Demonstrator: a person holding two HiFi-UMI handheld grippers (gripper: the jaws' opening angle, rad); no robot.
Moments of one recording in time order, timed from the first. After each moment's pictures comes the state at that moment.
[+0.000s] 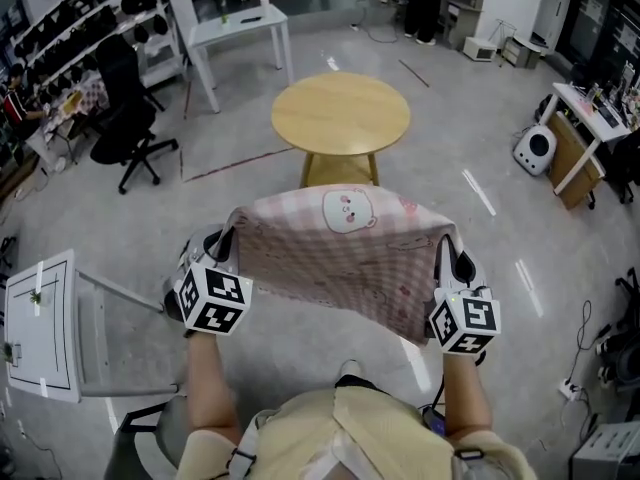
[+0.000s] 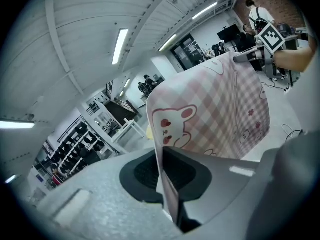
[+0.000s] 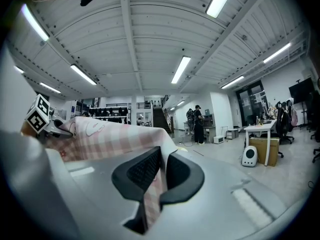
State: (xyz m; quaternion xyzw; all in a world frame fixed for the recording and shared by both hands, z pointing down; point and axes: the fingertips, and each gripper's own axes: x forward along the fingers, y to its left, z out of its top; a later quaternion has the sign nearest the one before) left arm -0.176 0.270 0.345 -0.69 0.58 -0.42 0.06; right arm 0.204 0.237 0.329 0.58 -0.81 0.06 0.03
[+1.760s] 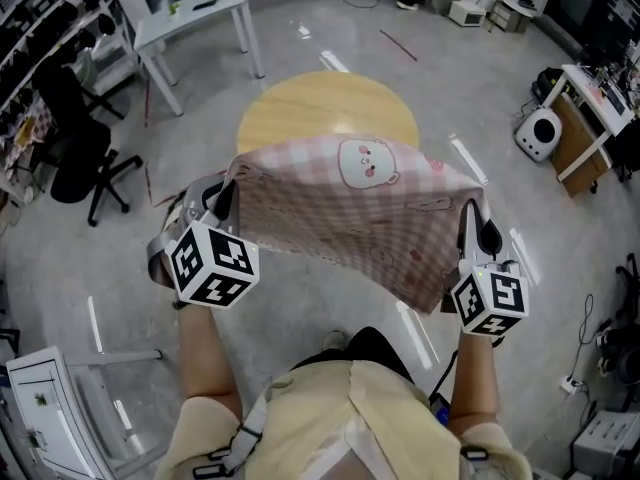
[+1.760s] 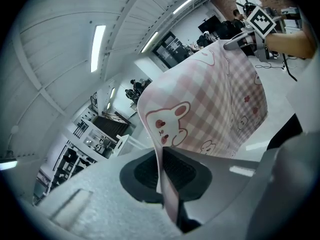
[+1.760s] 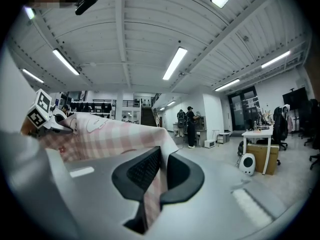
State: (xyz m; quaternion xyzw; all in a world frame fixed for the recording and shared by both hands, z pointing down) left arm -0.202 -0.127 0.337 -0.71 0.51 -0.47 0.13; right arm 0.174 -0.106 0.322 0.64 -0.77 0.04 0.04
